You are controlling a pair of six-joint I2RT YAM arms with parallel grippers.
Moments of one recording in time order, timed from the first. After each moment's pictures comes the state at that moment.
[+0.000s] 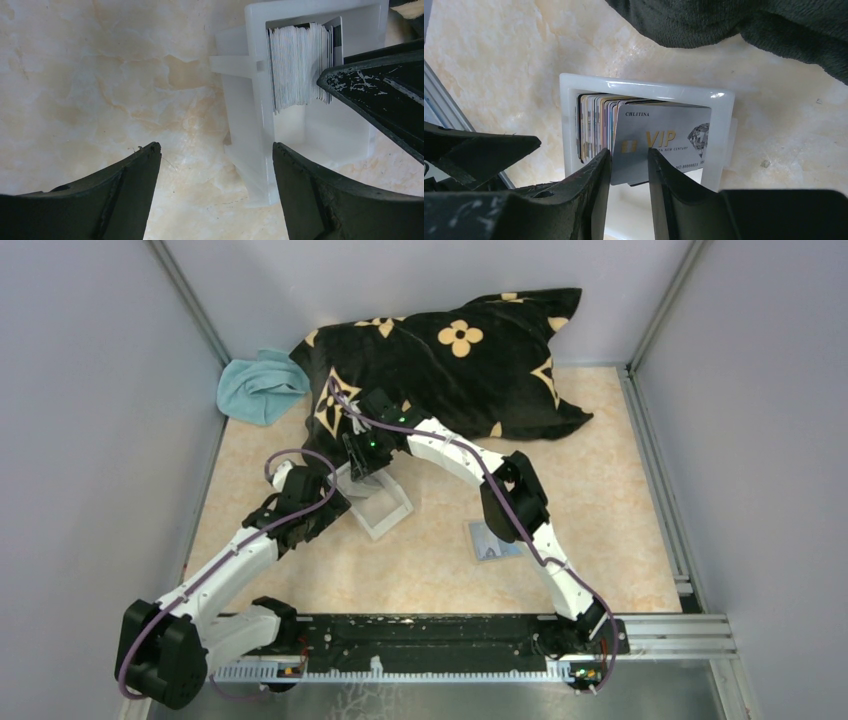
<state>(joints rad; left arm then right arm) -0.39 1.04 0.59 -0.42 -0.28 -0.96 0.83 2.37 2.17 -0.68 -0.35 0.28</state>
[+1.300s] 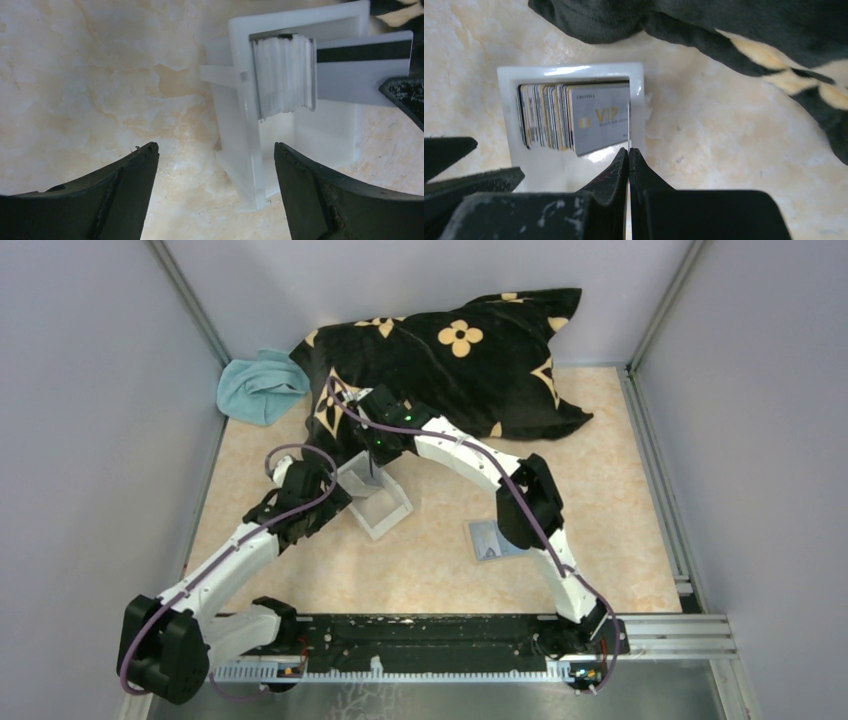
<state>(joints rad) -0.38 1.06 0.61 -0.40 -0.28 -0.97 0.85 2.26 2.12 -0.72 -0.02 0.17</state>
